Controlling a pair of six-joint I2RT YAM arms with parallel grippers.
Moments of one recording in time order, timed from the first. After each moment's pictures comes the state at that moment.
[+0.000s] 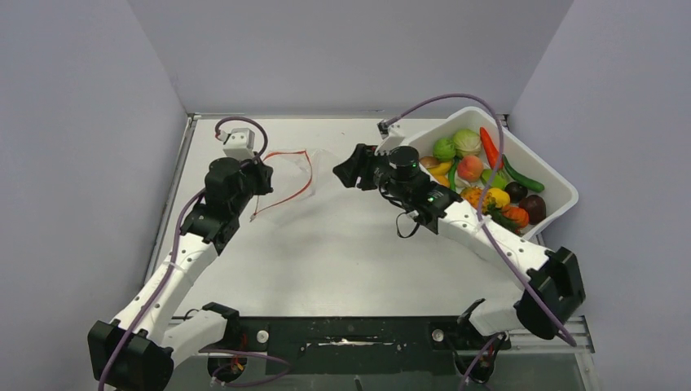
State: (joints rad) left arm -0.34 1.03 0.87 -0.13 -0.11 -0.31; right arm 0.71 1.42 1.11 0.01 0.00 0.59
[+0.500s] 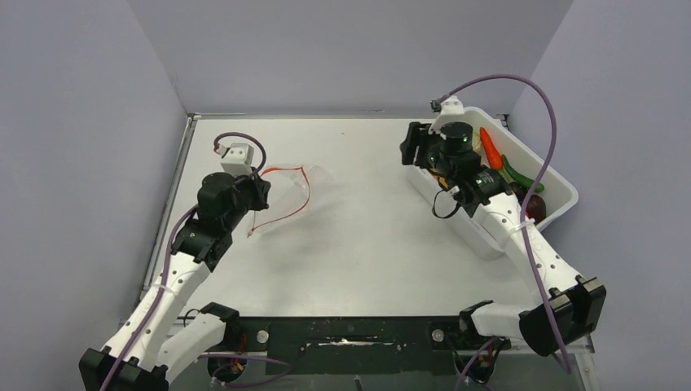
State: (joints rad) left arm -0.34 0.91 0.82 -0.23 -0.07 -0.27; right arm 0.46 1.26 1.22 -0.30 0.11 0.24
